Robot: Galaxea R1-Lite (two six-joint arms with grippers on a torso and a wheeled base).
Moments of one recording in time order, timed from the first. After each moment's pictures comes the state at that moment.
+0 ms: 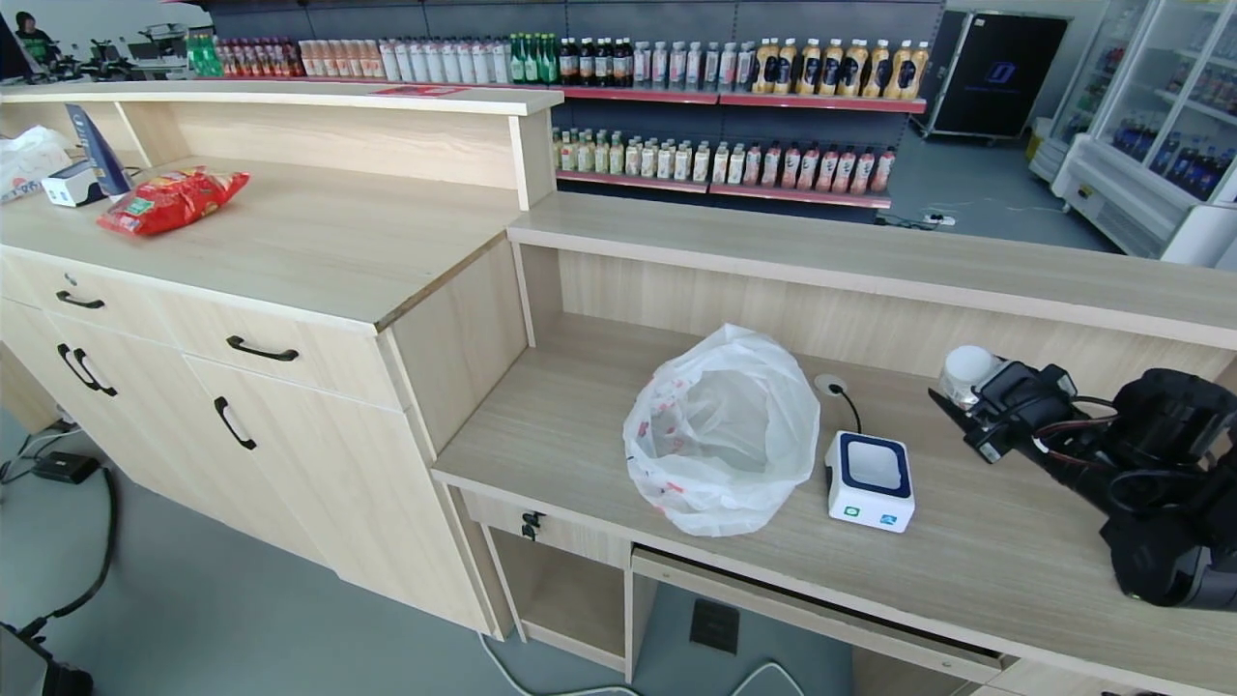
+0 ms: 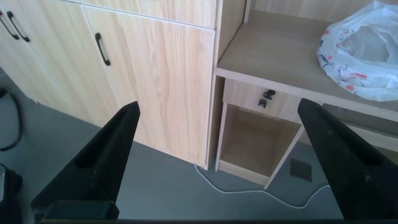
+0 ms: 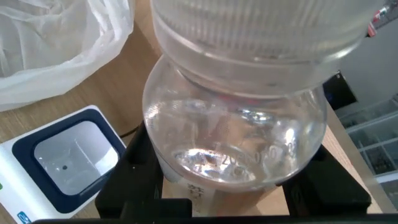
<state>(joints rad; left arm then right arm) 0.00 0.00 0.00 0.00 0.04 -0.01 -0.15 2.11 -0.60 -1.57 0.39 -0.88</state>
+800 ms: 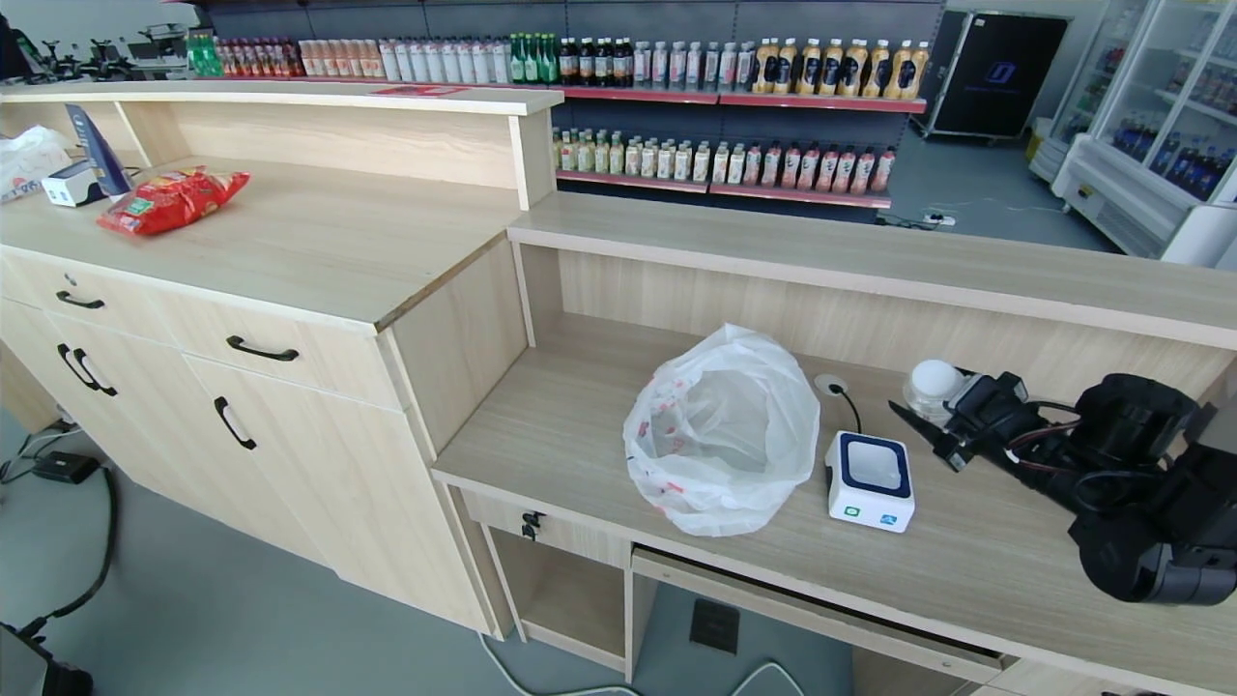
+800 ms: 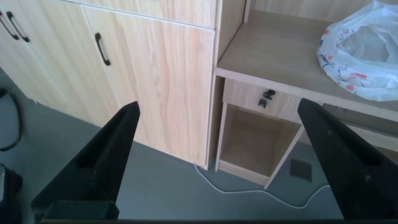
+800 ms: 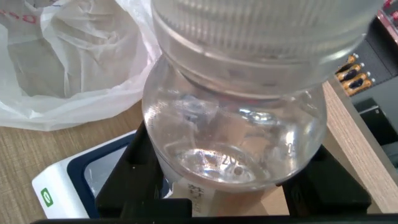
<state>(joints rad) 0.00 0.00 0.00 0.00 0.04 -0.01 -0.12 2.18 -0.64 -1.57 0.54 -0.87</state>
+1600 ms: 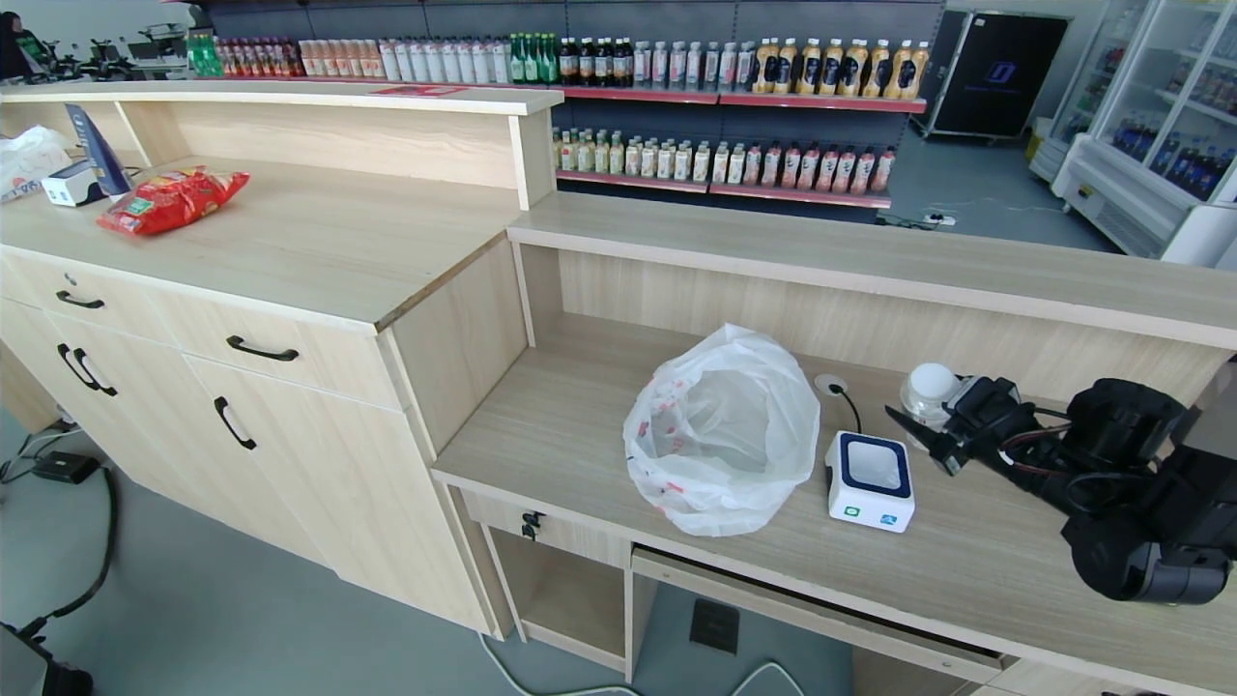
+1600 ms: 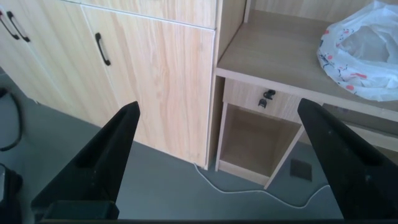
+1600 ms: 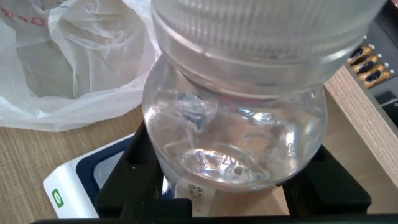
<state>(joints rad) 0.00 0.00 0.00 0.00 0.04 -0.01 -0.12 2.21 -0.67 -1.57 0.56 -0.82</state>
